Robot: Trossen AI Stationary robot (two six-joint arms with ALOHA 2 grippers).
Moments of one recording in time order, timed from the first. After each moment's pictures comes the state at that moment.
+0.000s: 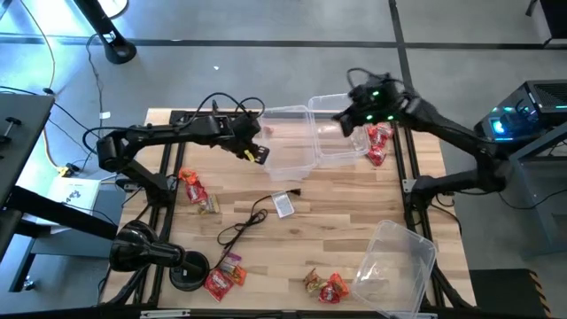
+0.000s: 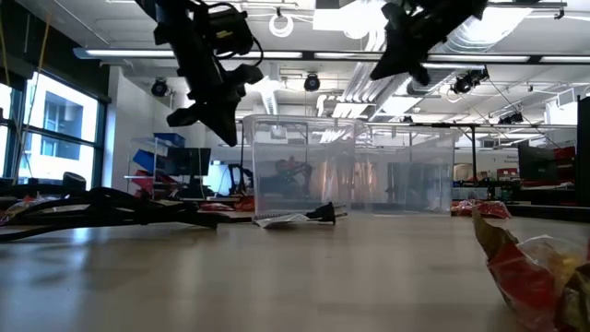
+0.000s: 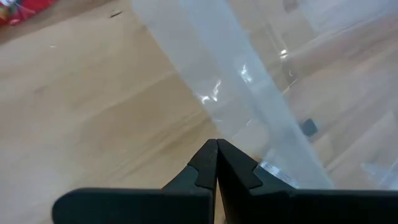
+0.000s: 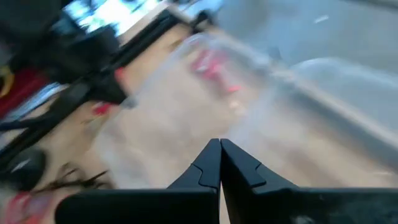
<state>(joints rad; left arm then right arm) 0.39 1.53 1.12 -0.70 0.04 -0.70 -0.65 1.22 1.18 -0.58 -0.24 0.27</state>
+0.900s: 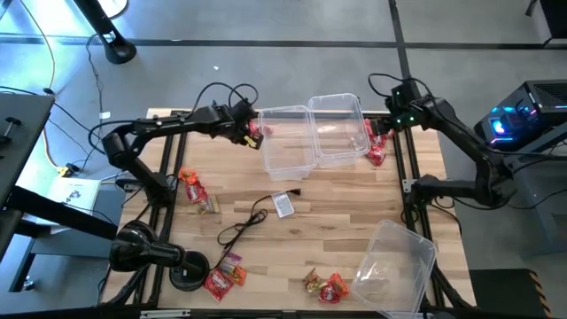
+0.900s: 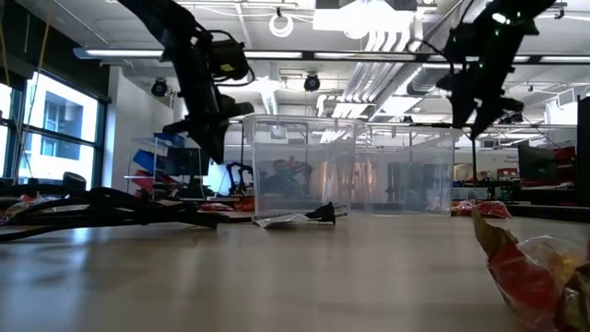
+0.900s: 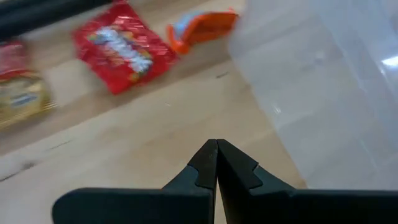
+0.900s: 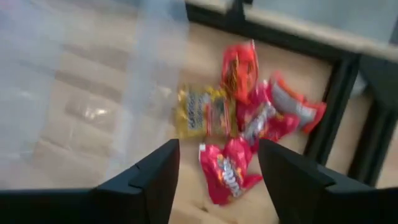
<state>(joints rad) 0.56 1.61 1.12 -0.67 -0.11 -0.57 -1.06 1.13 0.98 -0.95 -0.07 0.18</state>
